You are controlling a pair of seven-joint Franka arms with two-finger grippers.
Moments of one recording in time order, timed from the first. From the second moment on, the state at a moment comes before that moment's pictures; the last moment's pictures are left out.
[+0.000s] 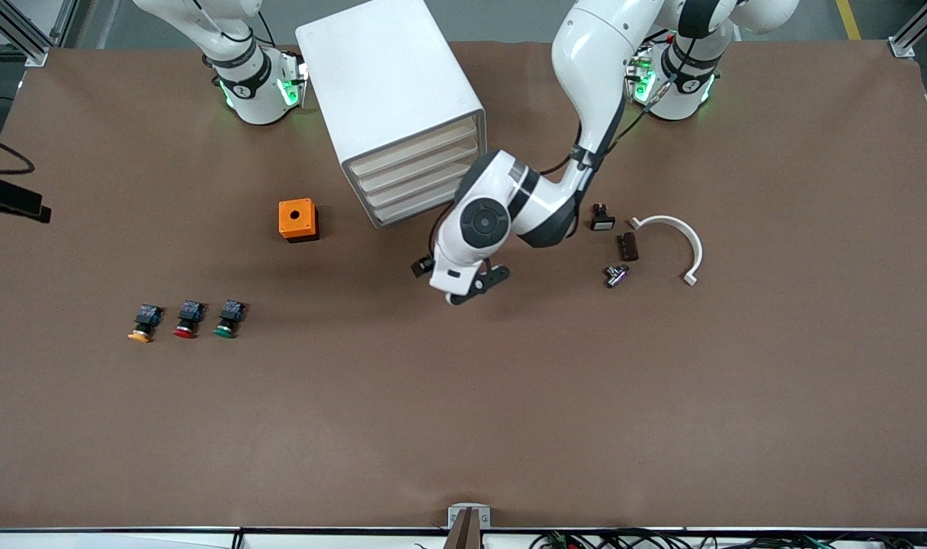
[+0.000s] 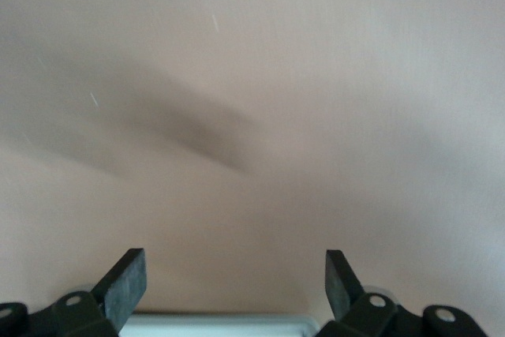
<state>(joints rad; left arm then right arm) -0.89 0.83 0.20 -1.29 -0.54 2.06 -1.05 -0.08 0.16 -0.02 -1.29 -0.05 1.31 -0.09</state>
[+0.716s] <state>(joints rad) -0.74 0.81 0.22 -1.29 -0.54 2.06 -1.05 -0.08 -0.14 -0.02 -1.69 -0.04 1.50 -0.09</state>
